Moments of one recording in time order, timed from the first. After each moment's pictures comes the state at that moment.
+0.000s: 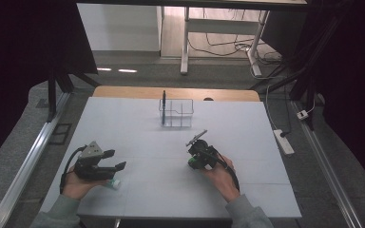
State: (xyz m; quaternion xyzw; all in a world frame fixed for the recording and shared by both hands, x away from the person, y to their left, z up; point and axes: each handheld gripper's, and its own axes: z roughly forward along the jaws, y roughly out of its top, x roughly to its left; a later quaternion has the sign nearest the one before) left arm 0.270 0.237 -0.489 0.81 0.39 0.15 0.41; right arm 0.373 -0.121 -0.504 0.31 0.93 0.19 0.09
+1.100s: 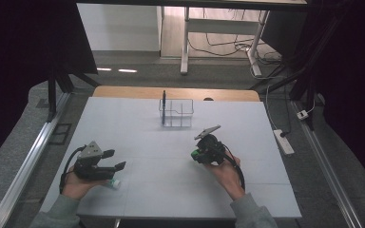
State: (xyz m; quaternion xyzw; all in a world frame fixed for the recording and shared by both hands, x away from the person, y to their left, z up) left arm 0.270 0.238 -0.489 0.81 0.39 0.15 0.41; right arm 0.373 -0.143 -0.476 0.32 0.90 0.27 0.10
